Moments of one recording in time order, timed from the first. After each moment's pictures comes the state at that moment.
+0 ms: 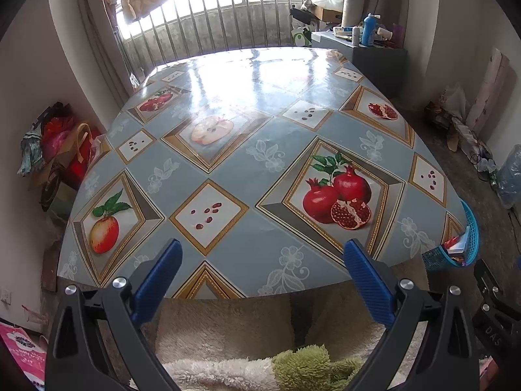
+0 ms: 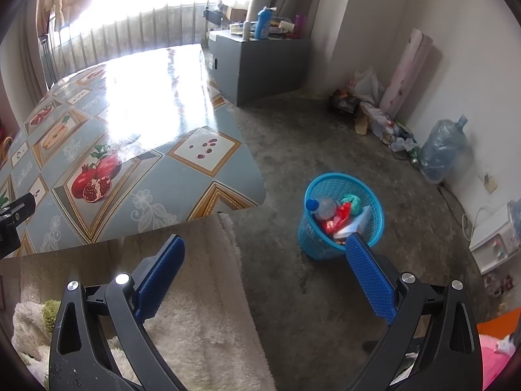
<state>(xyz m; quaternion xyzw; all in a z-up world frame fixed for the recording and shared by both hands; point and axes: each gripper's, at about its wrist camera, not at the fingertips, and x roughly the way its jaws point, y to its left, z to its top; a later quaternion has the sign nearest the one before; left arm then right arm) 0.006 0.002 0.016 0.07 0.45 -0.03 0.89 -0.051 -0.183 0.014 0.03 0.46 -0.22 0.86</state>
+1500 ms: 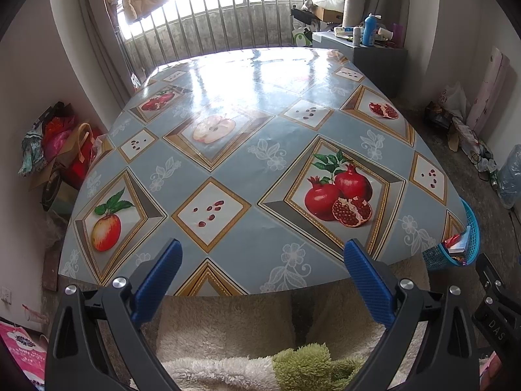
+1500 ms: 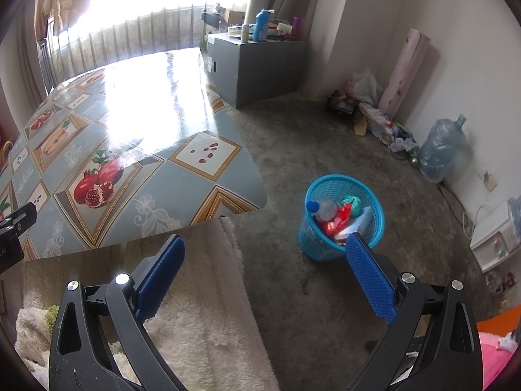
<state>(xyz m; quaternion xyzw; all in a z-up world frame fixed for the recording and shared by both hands) 0.004 0.003 0.016 0.07 0.45 -0.03 0.89 -0.052 -0.183 0.015 0.04 0.46 -0.22 0.86</state>
